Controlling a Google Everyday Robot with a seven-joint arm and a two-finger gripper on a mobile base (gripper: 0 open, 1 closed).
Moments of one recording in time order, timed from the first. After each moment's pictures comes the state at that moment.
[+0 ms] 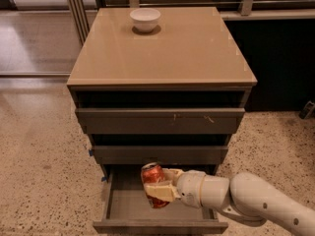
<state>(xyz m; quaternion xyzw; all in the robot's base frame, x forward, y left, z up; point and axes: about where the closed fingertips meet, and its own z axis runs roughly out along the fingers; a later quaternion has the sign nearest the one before) 0.429 -0.003 0.632 -0.30 0.76 0.40 0.41</state>
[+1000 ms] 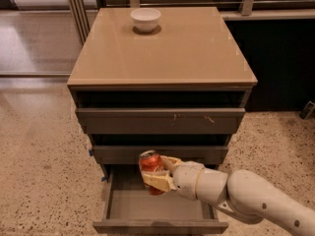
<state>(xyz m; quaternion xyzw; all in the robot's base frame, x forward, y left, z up) 0.450 0.002 0.664 -0.31 0.75 0.36 0.47</state>
